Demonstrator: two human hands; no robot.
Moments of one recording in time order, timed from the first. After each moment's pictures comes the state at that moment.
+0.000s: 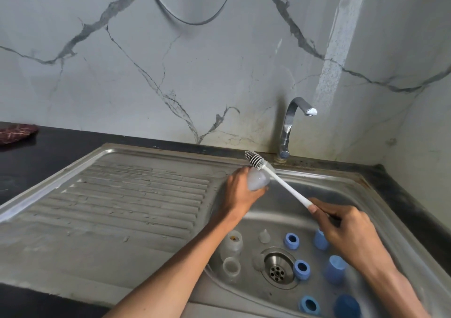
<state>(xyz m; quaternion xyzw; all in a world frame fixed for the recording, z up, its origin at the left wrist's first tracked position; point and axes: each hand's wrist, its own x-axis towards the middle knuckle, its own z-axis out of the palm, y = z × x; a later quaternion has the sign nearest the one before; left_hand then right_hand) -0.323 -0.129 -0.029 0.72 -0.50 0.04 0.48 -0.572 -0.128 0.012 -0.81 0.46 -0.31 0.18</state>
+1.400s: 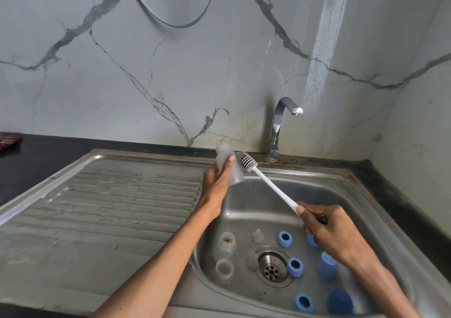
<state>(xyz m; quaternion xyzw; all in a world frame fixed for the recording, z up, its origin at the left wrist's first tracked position) -0.303 -0.134 -0.019 0.49 -0.28 -0.31 0.76 -0.570 -0.135 0.000 -0.79 0.42 -0.31 0.33</state>
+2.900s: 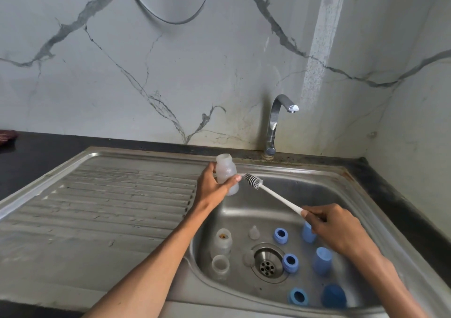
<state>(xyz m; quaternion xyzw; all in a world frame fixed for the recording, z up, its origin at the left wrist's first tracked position) -0.289 -0.122 -0.038 0.67 -0.43 -0.14 0.59 -0.584 -0.154 -0.005 -0.80 0.54 -0.19 0.20</state>
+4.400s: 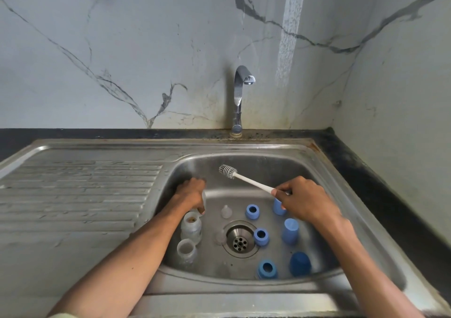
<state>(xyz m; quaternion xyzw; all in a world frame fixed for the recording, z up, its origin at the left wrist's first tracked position) -0.309 -0.163 -0.085 0.81 -0.57 -0.10 -0.02 -0.595 -0.178 -0.012 -0.79 0.57 -0.12 0.18</state>
